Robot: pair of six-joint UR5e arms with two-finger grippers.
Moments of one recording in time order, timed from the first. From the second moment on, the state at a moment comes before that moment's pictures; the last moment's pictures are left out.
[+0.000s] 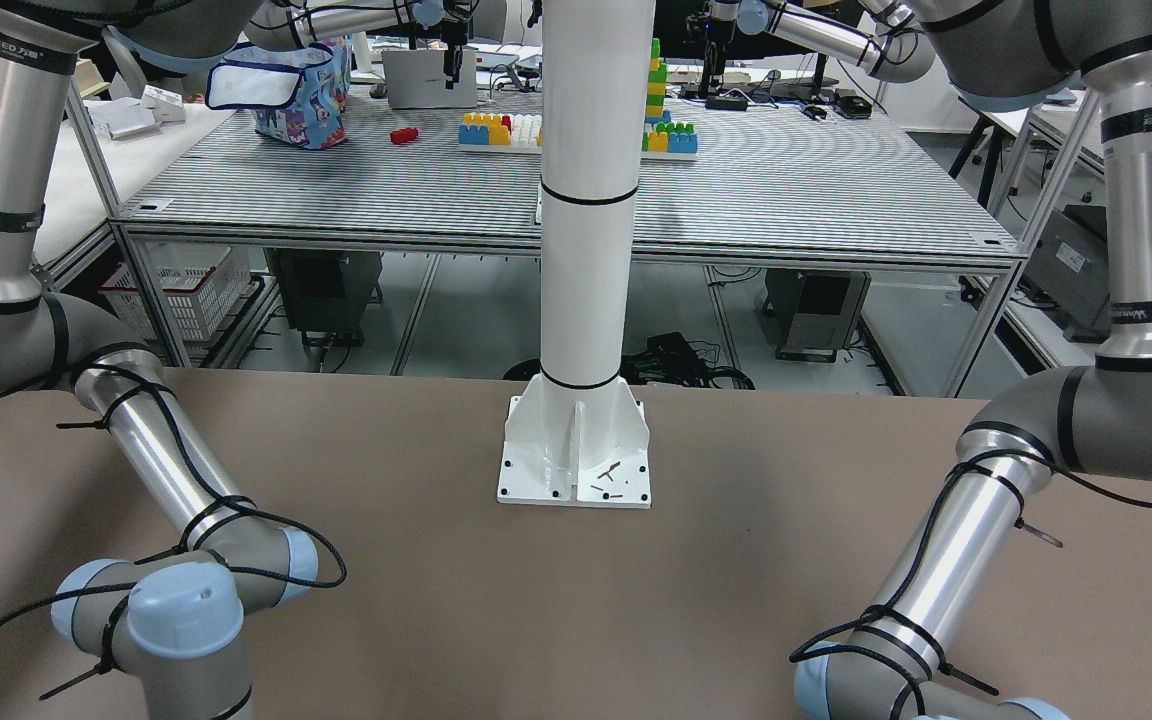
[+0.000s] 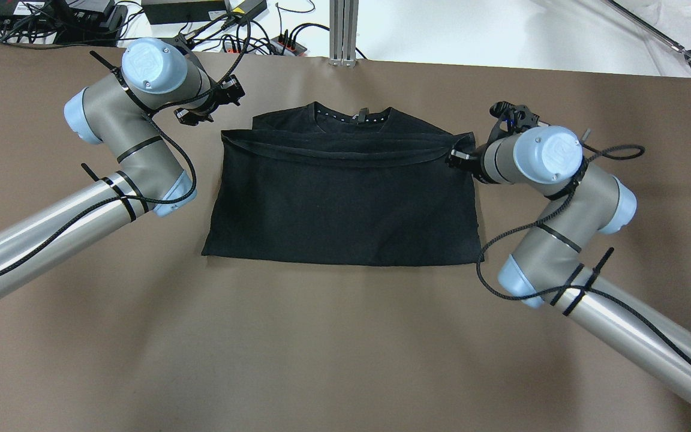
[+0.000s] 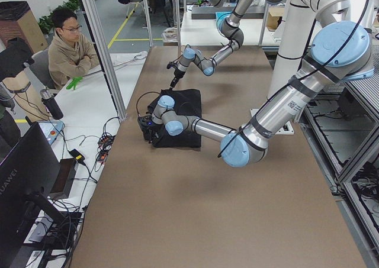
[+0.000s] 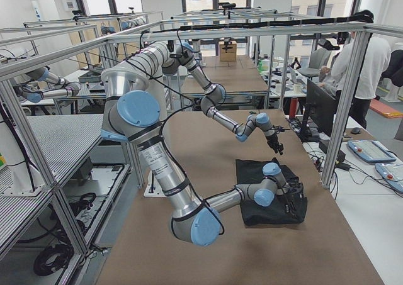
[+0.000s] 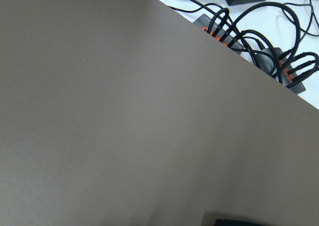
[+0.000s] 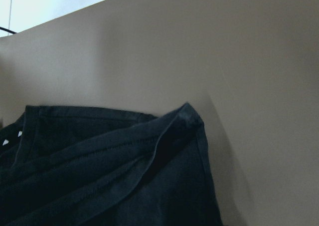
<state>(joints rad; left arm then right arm) -0.91 -2.40 -1.03 -2.22 -1.76 -1.58 0.82 -1.06 1.43 -0.97 1.73 1.37</state>
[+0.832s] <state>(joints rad) -0.90 -2.41 -1.03 -2.22 -1.75 -1.59 0.65 -1.32 1.68 -0.96 1.72 1.46</state>
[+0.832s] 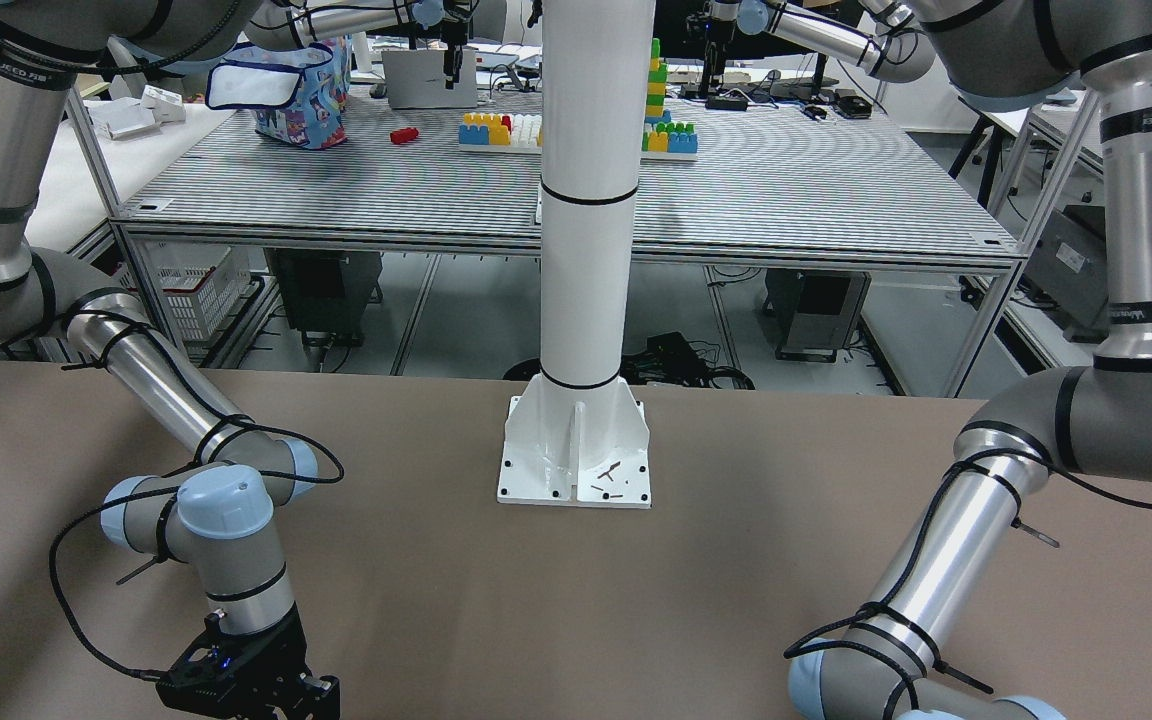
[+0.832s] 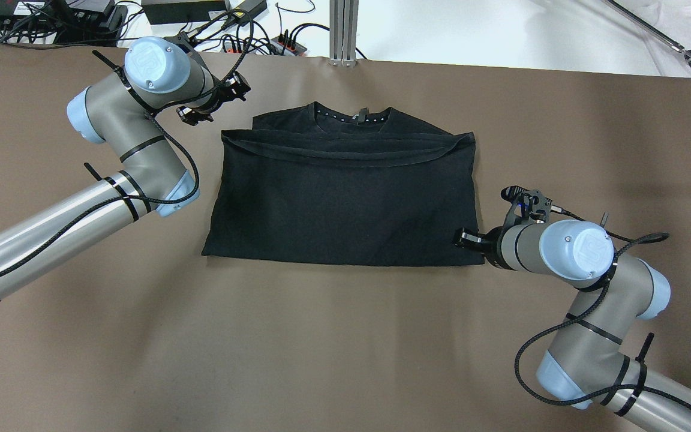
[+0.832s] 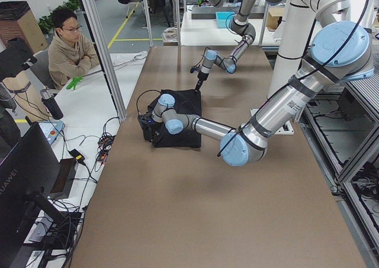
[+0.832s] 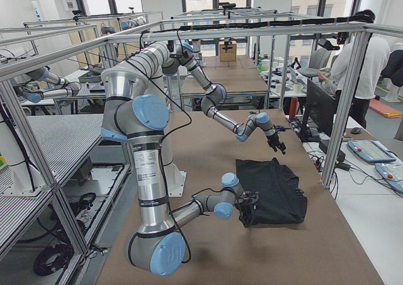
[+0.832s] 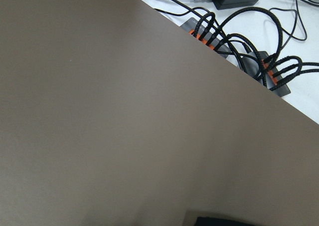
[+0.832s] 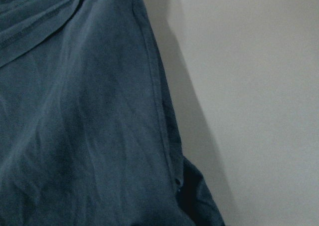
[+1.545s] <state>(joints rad) -0.90 -2.42 -1.03 -2.22 -1.75 -1.59 0.63 -1.35 1.69 -0.96 1.72 1.47</state>
